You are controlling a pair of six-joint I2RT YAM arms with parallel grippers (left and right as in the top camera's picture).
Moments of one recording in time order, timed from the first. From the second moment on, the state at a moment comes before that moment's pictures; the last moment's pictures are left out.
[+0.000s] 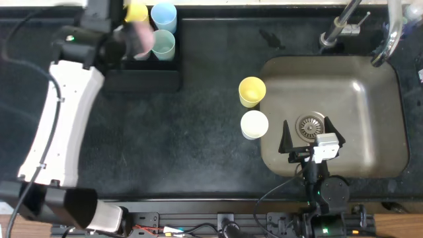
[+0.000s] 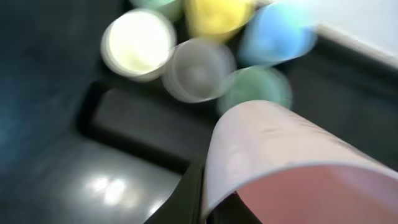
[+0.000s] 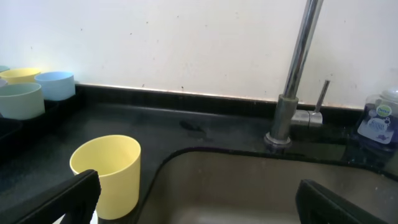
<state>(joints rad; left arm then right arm) -0.14 1.68 1.73 -1.07 -0.16 -0.51 0.09 0.01 0.02 -0.02 -0.01 -0.02</state>
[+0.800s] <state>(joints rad) 0.14 1.77 1.66 -1.15 -0.03 -0.14 0.09 0.01 0.02 -0.02 -0.01 -0.02</state>
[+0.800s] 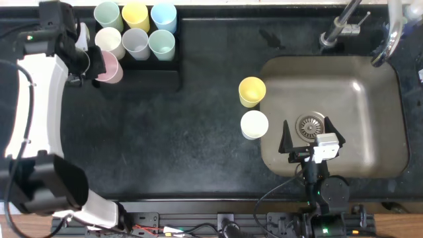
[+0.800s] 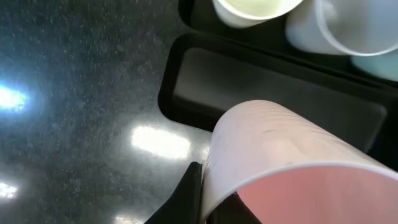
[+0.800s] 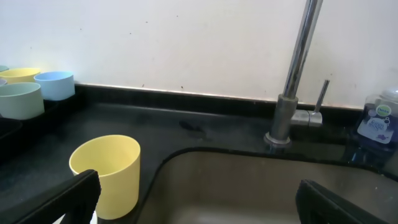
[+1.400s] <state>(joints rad) 0.15 1.90 1.65 -1.05 -0.04 -0.12 0.09 0.01 0.02 -0.02 -0.01 -0.02</state>
